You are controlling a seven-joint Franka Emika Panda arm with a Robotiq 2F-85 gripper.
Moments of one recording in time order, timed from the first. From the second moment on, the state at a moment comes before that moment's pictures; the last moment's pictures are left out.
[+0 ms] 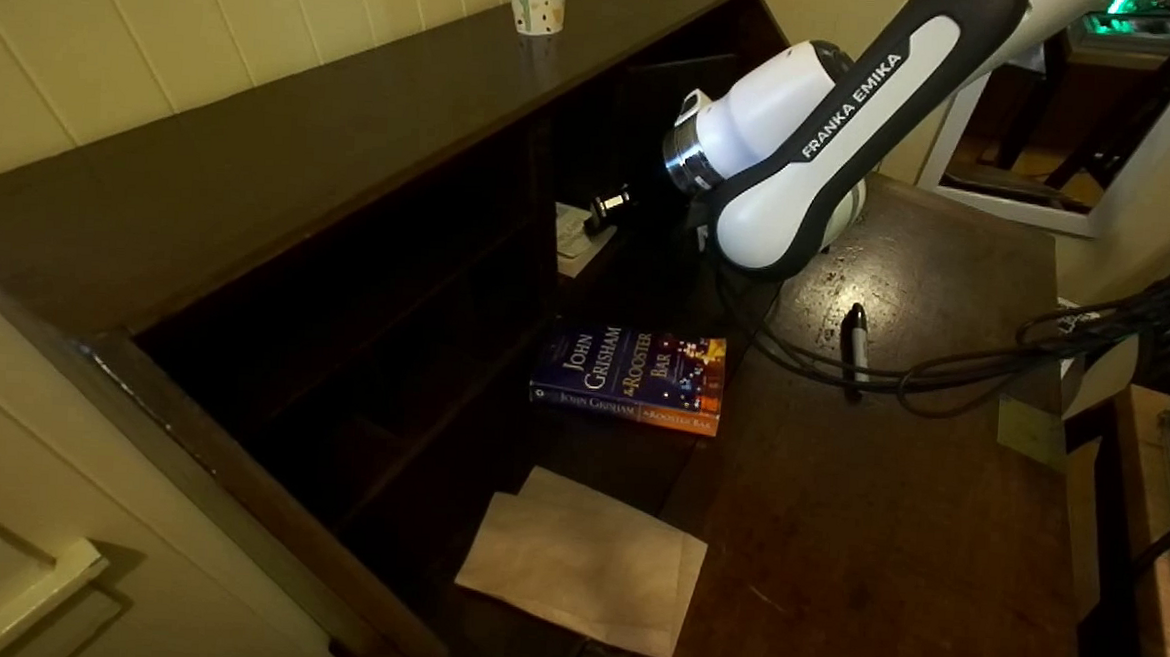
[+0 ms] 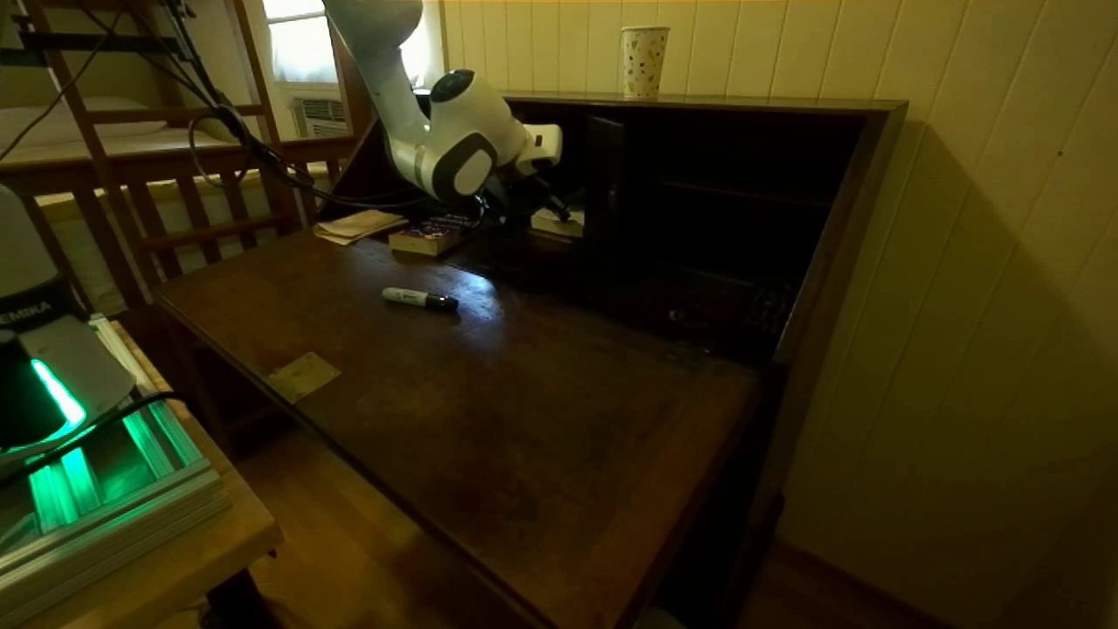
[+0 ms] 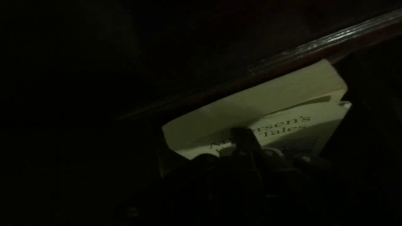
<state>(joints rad) -0.47 0.75 0.30 -2.00 -0.14 3.54 0.15</state>
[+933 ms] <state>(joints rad) -0.41 0.64 0.24 -2.00 -0.11 3.23 0.11</state>
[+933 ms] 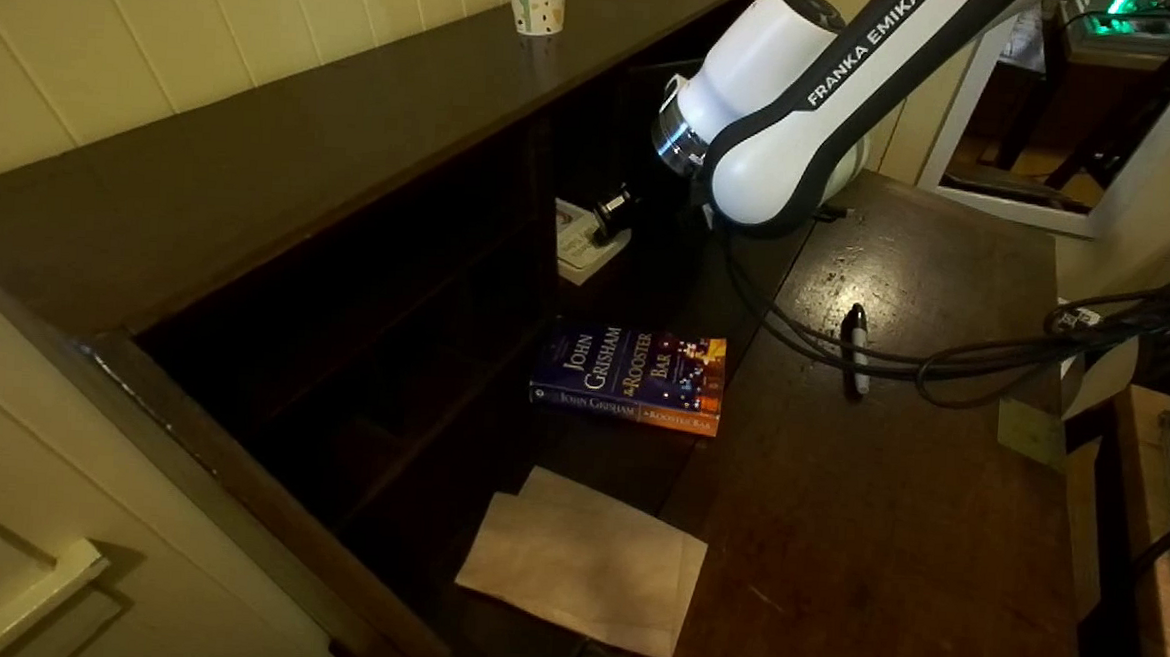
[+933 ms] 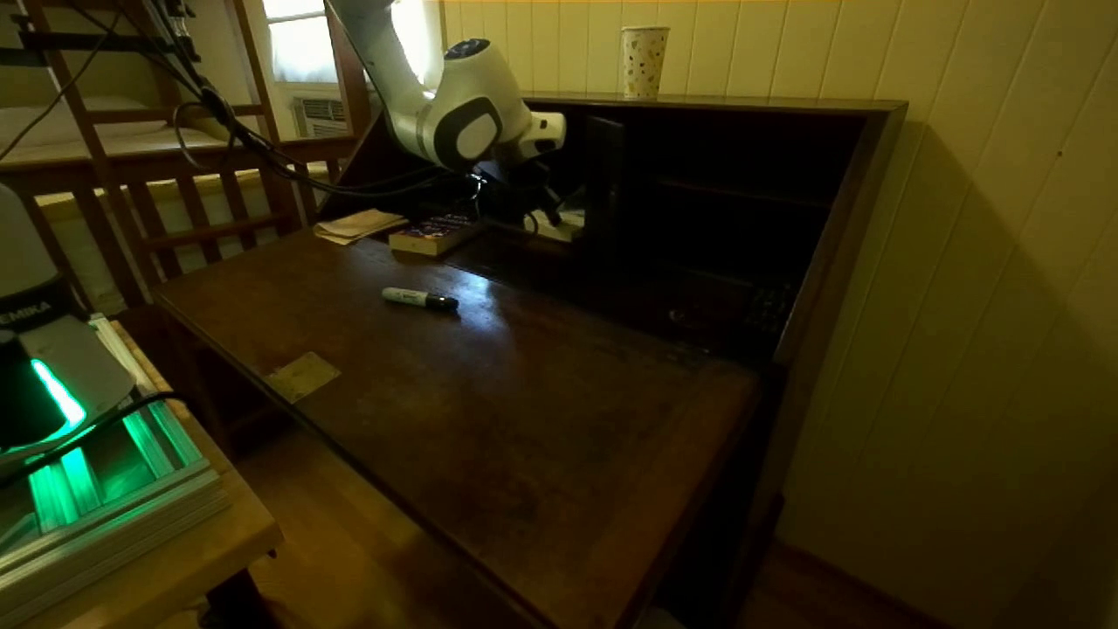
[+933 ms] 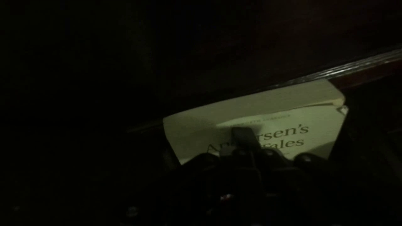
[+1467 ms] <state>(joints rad) -0.35 0.59 0.20 -2.01 -0.09 3.10 0.02</state>
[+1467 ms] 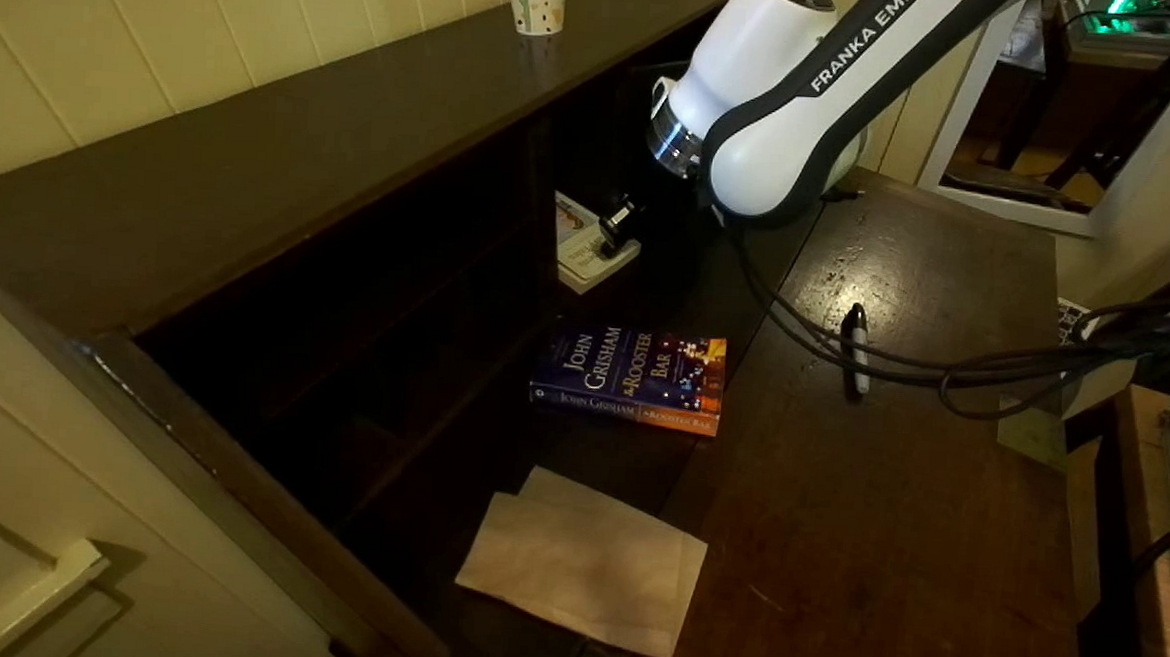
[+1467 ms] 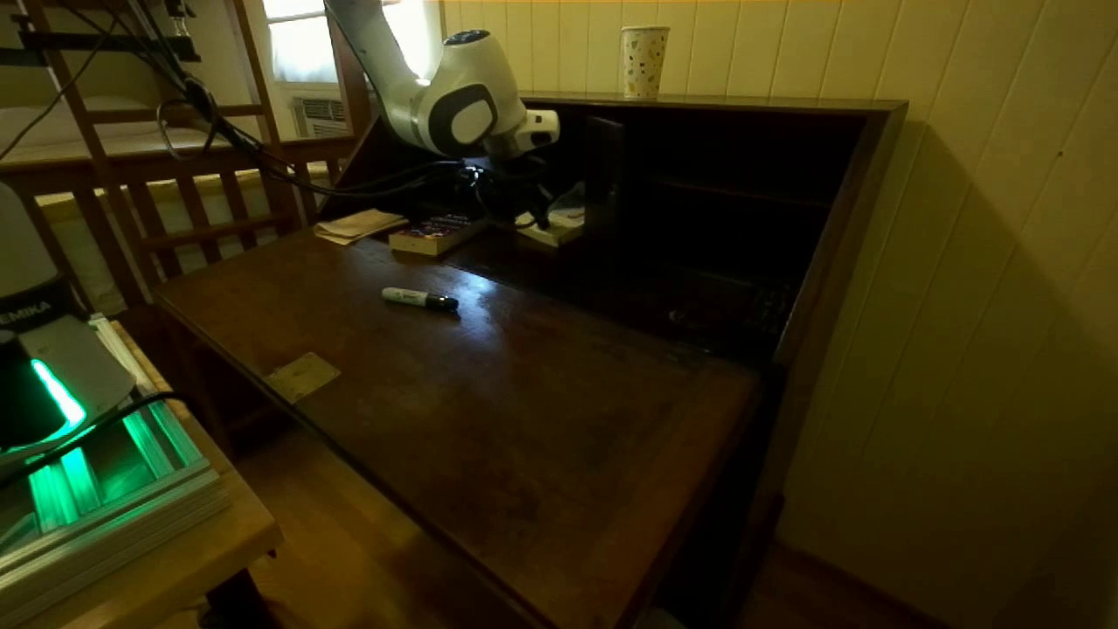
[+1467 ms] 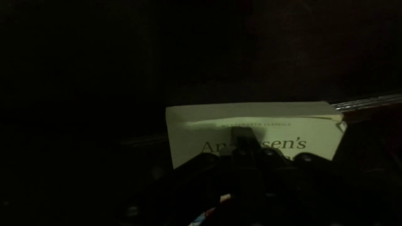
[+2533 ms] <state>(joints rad) -0.30 0.48 0.17 -2.11 -0.09 2.94 -0.31</state>
